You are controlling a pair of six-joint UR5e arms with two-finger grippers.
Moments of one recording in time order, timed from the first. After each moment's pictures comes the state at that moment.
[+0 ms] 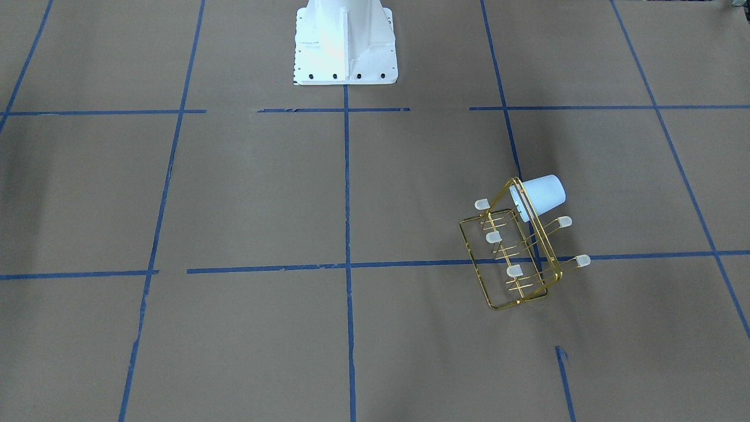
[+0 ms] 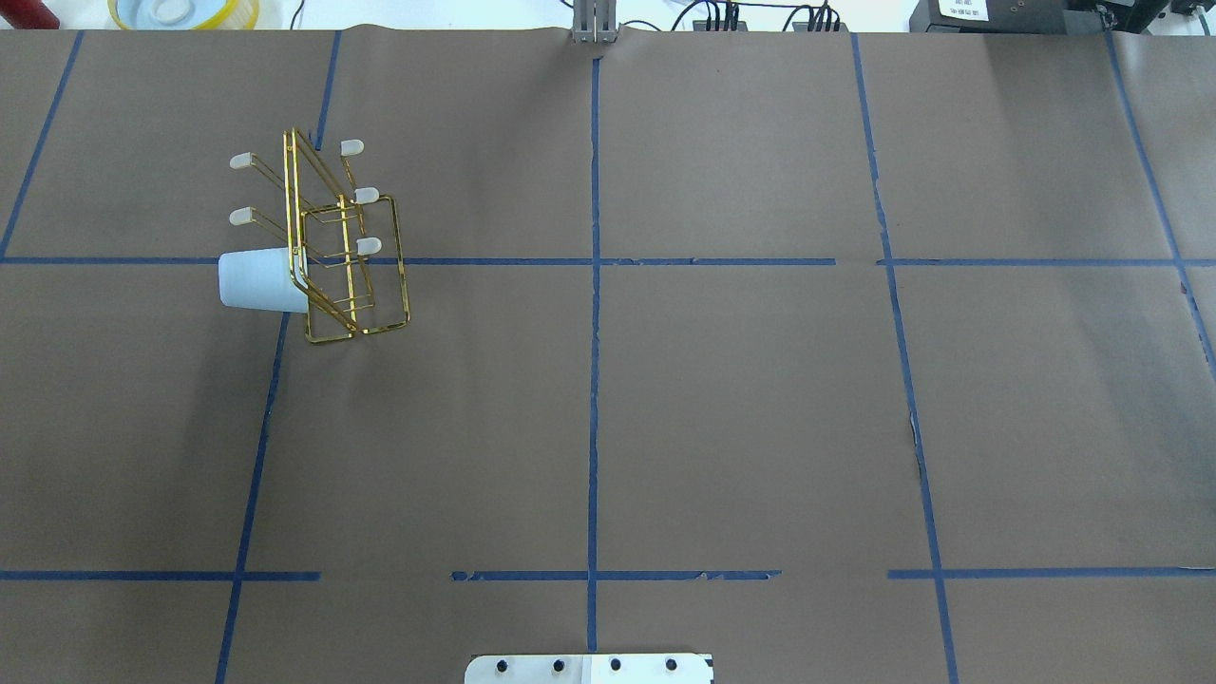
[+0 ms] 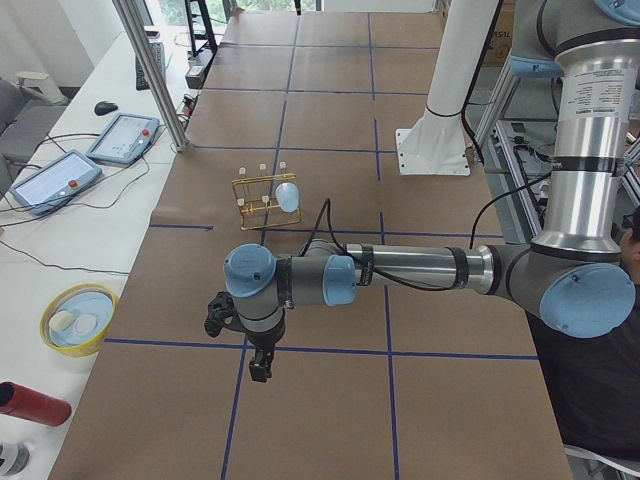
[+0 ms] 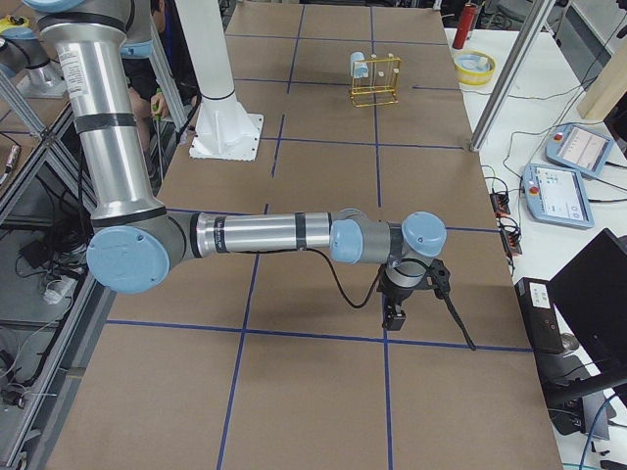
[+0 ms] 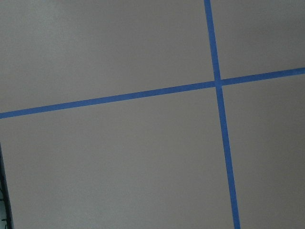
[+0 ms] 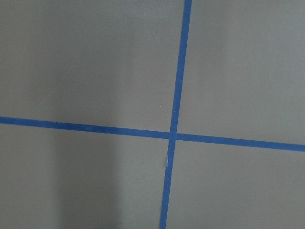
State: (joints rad) left arm -1.64 -1.59 -1.58 -1.50 -2.28 0.23; right arm 1.49 -1.38 1.46 -1.67 2.30 -0.04
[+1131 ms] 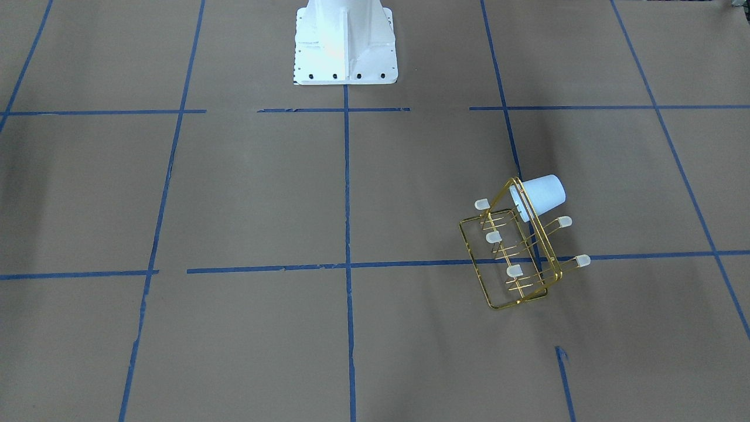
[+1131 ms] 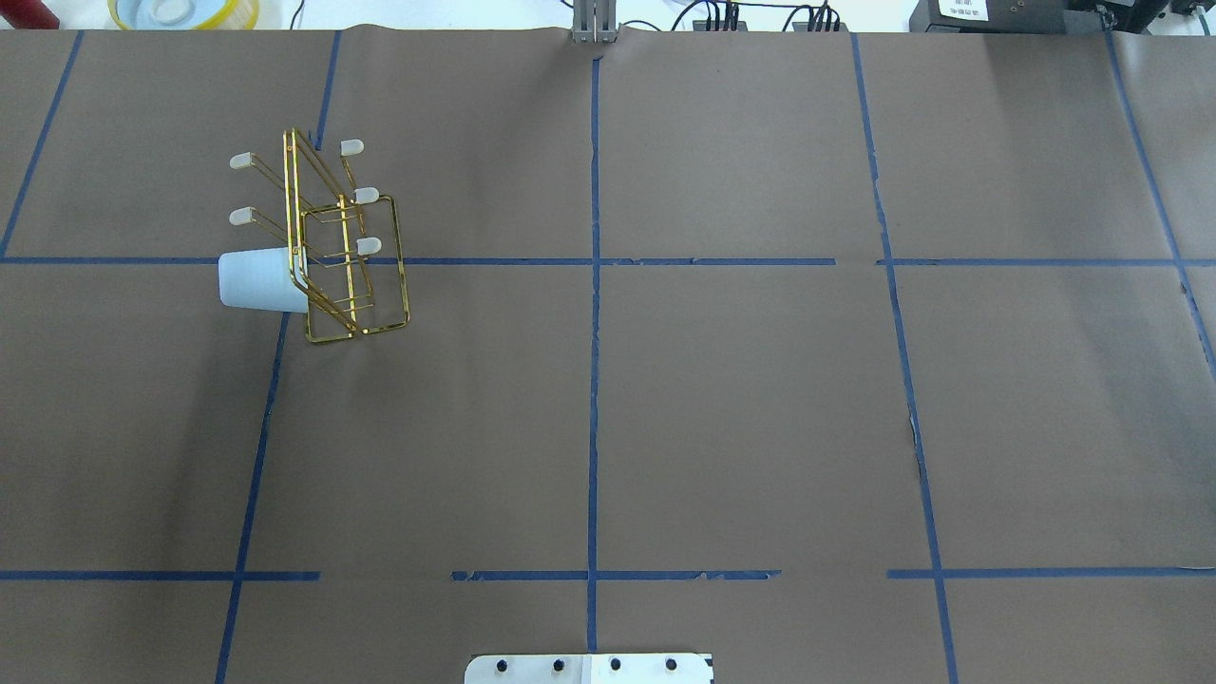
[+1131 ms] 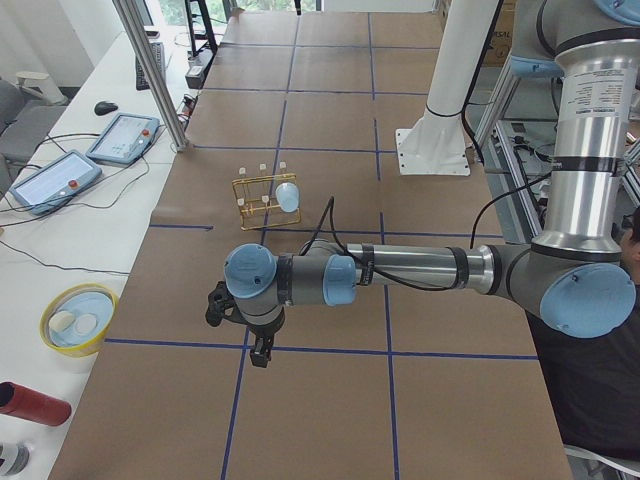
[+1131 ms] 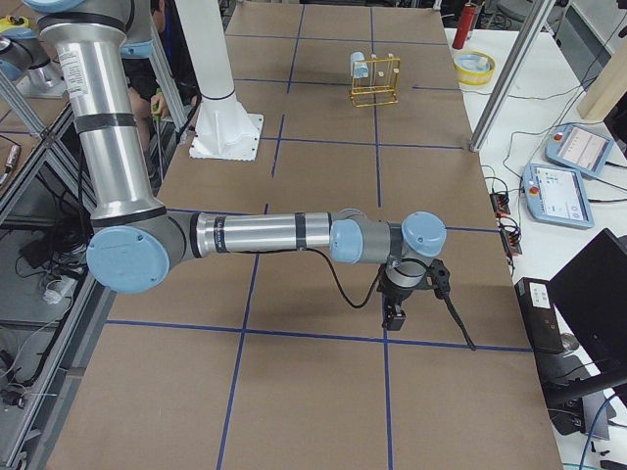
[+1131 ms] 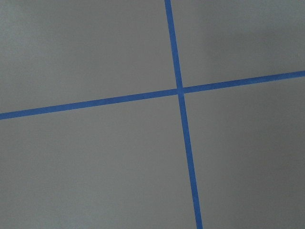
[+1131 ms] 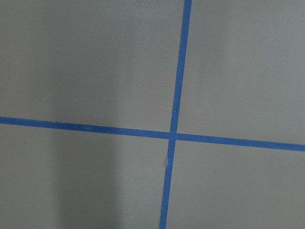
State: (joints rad) left arm -1.64 -1.59 -1.58 -1.51 -2.39 0.22; right arm 1.49 -1.38 1.46 -1.67 2.30 -0.04
